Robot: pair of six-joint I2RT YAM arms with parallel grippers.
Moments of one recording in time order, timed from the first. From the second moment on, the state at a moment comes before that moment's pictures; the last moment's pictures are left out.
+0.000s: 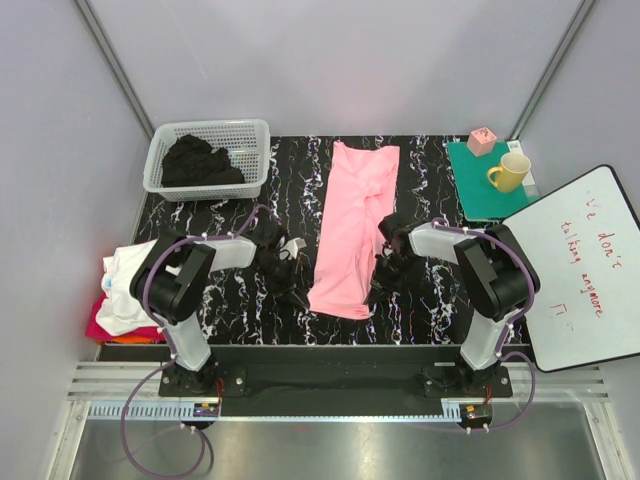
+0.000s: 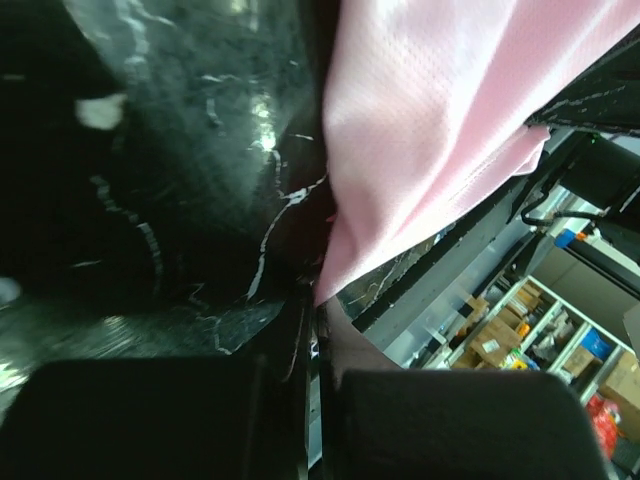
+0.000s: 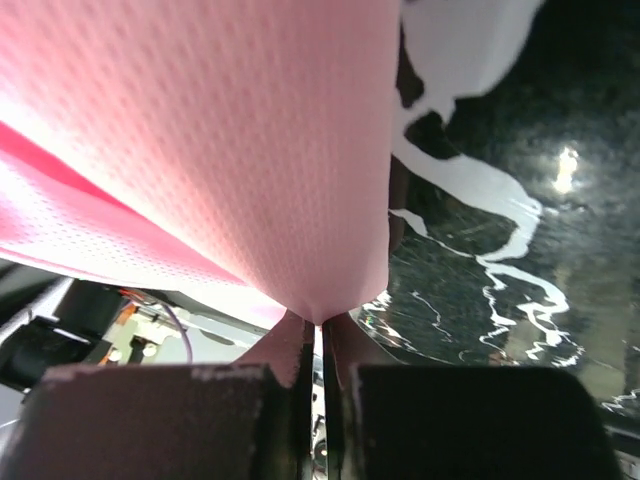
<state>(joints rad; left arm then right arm) -0.46 1.78 0.85 -0.40 0.75 -0.47 0.46 1.81 0.98 -0.67 -0.48 0.80</state>
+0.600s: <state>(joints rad) -0.41 1.75 0.82 -0.47 0.78 -0.39 0.48 1.84 1.05 -0.81 -0.38 0.72</state>
